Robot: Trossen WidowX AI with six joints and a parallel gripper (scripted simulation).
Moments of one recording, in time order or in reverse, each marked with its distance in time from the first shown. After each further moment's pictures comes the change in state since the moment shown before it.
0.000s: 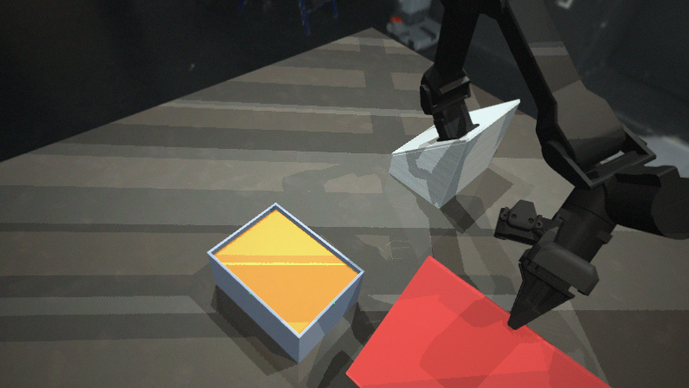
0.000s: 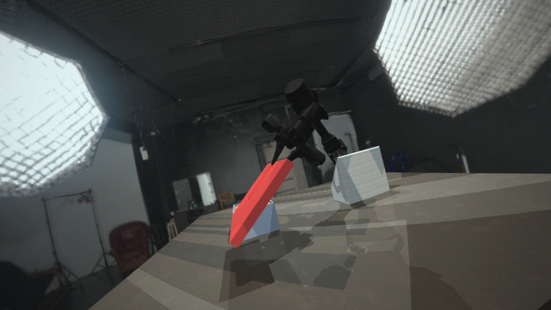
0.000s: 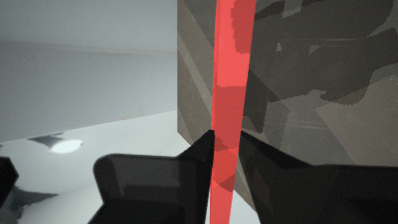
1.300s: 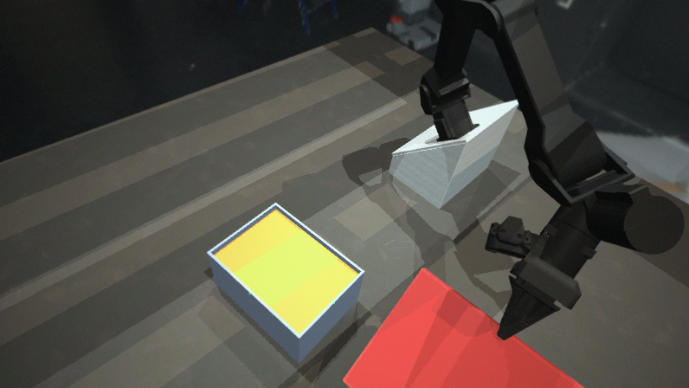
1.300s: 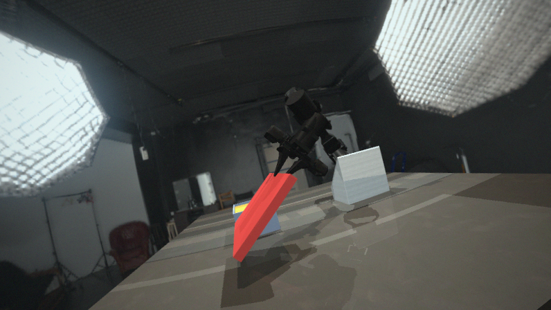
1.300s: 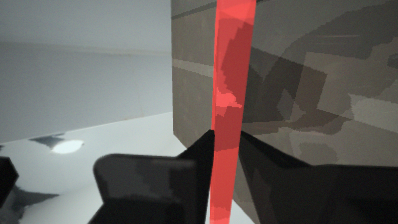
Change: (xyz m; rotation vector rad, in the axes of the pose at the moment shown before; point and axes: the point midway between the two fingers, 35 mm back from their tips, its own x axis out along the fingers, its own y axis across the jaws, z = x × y) arm 0.020 -0.022 0.001 0.002 -0.004 0.004
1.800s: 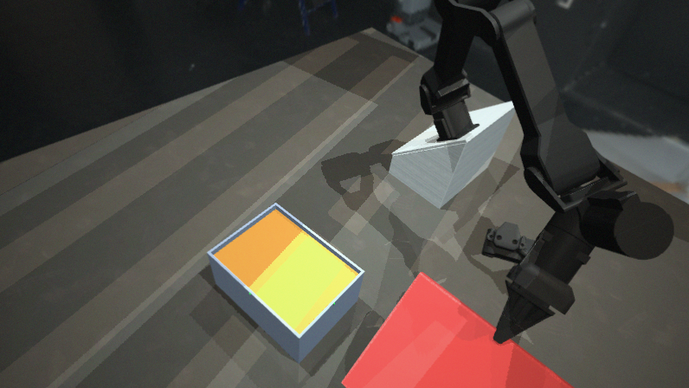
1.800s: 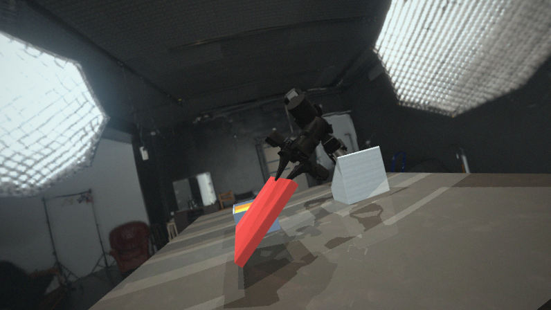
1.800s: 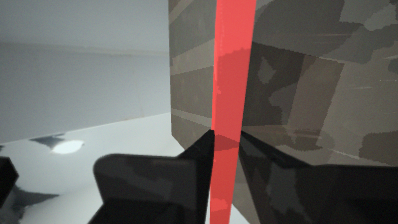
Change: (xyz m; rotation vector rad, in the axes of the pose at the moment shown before) arm 0.008 -0.009 0.001 0.000 -0.002 0.001
